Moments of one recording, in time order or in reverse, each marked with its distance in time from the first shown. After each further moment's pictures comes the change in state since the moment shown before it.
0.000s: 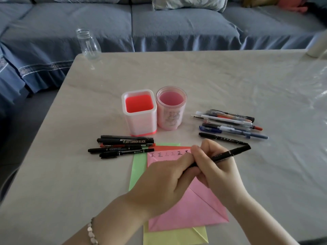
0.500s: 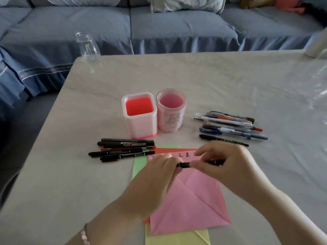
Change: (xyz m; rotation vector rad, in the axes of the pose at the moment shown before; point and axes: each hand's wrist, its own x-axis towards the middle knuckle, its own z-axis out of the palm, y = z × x) left_hand -0.010 -0.027 -0.001 0.340 0.084 0.070; right_hand 0.009 -0.016 -0.028 -0.731 -0.097 -0.102
